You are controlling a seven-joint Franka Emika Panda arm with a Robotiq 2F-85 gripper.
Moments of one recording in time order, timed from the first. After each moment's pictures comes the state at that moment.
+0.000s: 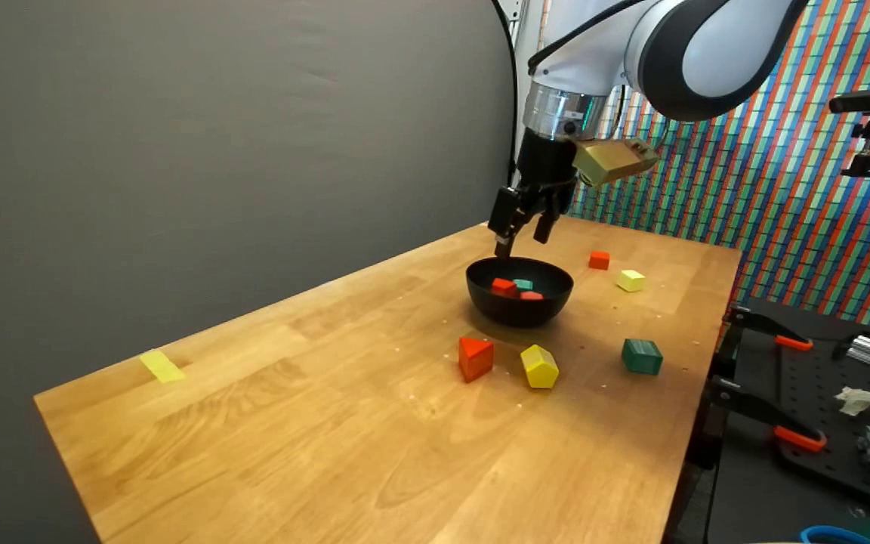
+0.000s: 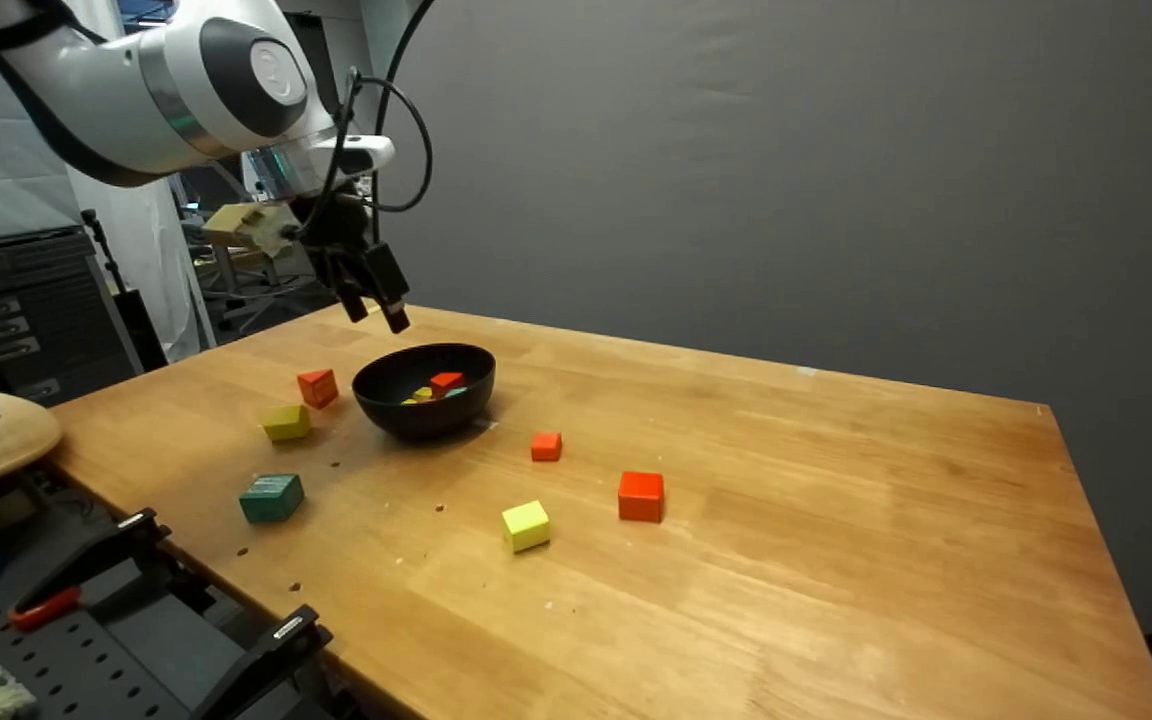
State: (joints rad) arm 0.27 0.10 -0.01 -2.53 -0.37 2.81 0.69
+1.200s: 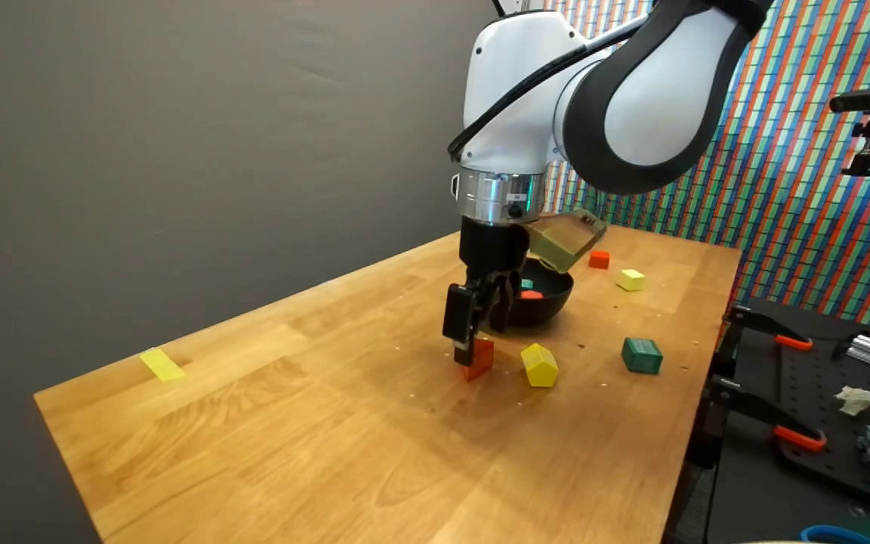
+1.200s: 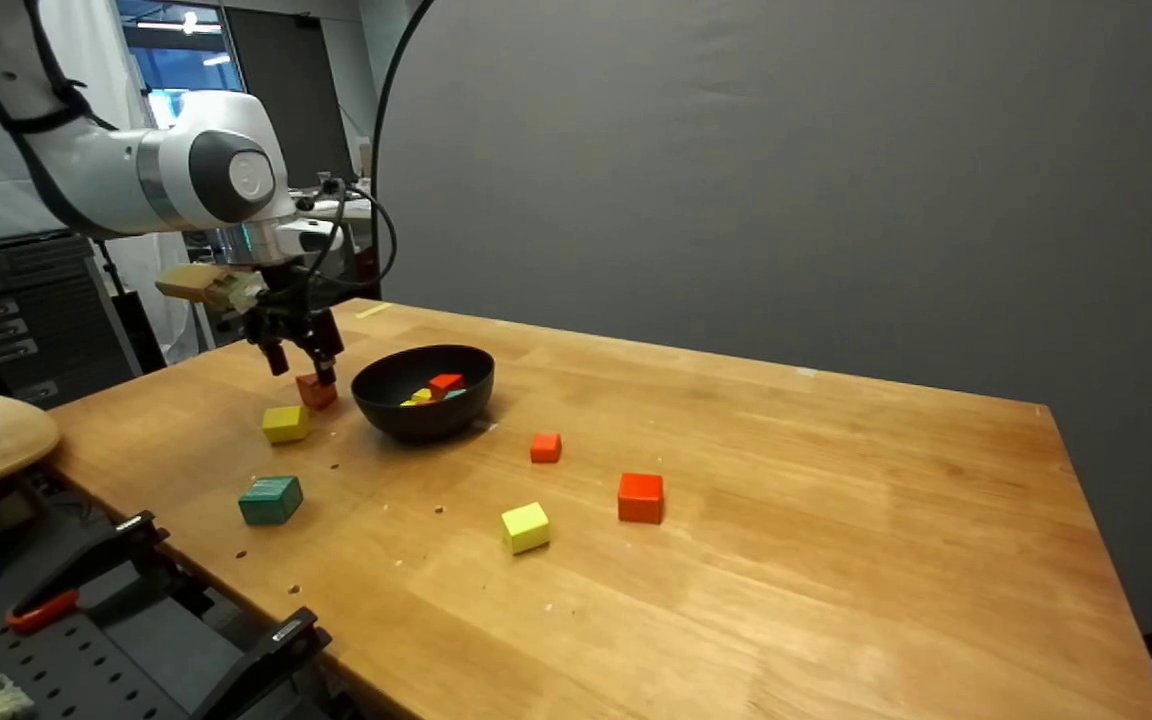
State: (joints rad) arm 0.37 0.41 0.13 -2.32 -0.12 2.76 0.46
